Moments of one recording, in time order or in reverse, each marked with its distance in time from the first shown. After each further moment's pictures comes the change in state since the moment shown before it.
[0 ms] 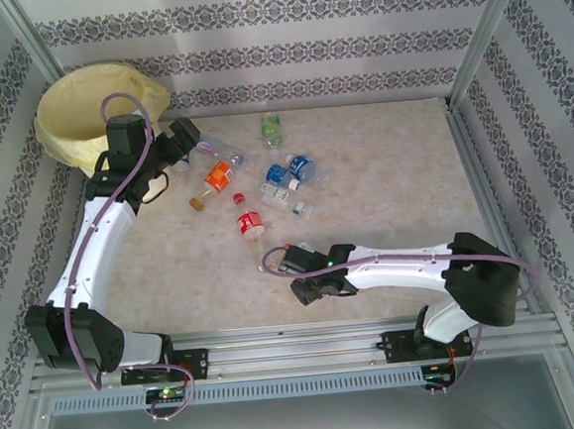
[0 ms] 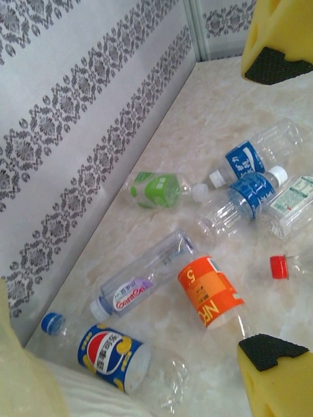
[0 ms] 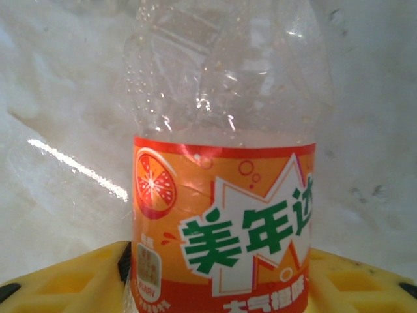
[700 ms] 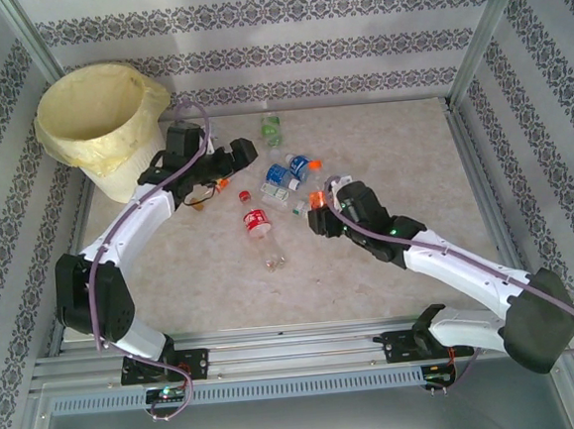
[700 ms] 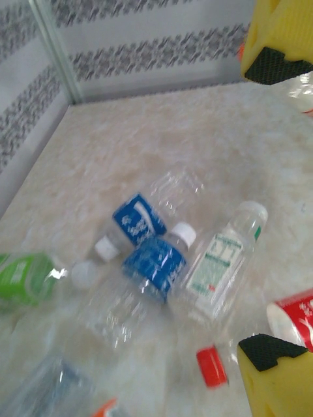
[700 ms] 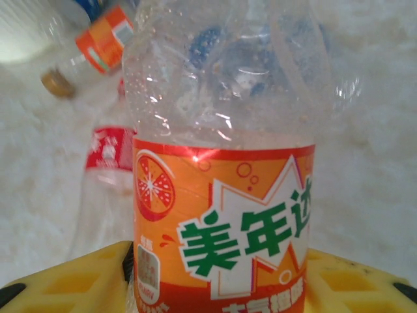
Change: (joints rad) left arm -0.200 0.197 -0.063 0.154 0.259 -0.010; right arm -0.449 -0.325 -0.082 0.410 -0.137 -0.118
